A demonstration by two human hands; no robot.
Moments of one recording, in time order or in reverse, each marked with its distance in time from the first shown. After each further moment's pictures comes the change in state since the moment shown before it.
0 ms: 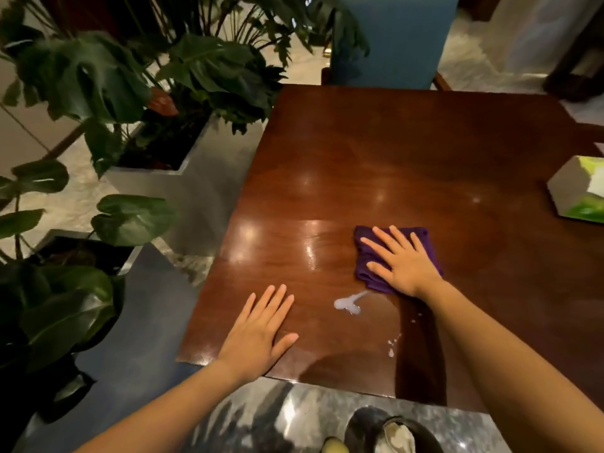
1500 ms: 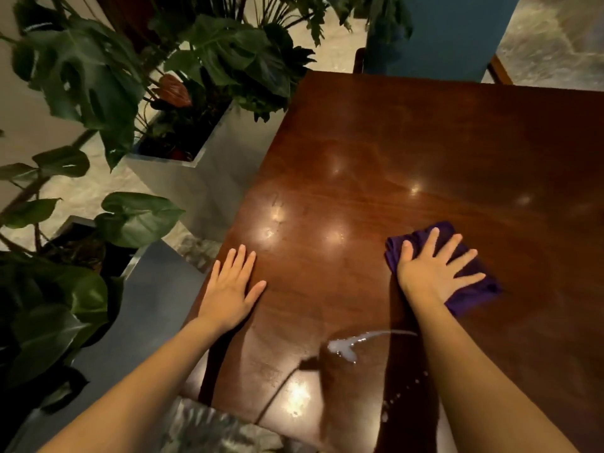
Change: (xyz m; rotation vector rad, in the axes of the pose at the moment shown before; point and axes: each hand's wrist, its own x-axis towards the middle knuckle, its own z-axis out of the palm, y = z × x) left_hand 0.089 -0.071 -0.004 -0.169 0.027 -0.418; right_hand 0.072 -0.009 -0.022 0.206 0.020 0.847
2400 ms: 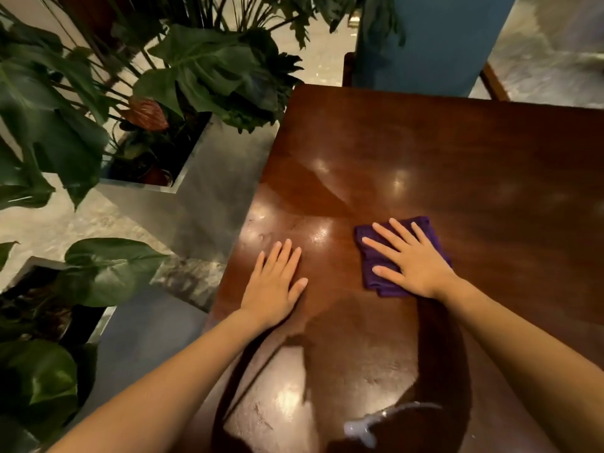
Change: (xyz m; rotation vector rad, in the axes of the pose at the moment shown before) left_hand 0.123 0.048 -0.017 -0.005 -0.012 0.256; right_hand 0.106 -0.040 -0.024 -0.337 -0.006 -1.094
